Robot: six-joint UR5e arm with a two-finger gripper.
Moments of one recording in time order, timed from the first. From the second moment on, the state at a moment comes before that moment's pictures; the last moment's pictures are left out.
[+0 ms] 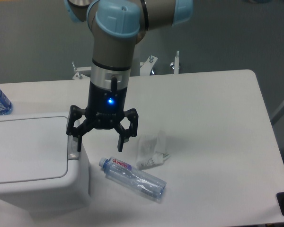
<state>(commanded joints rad) 2.27 -1.81 -1.47 -0.94 1.23 0.05</state>
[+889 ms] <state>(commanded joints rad) 2.25 -1.83 -1.47 -0.94 1.24 0.05</state>
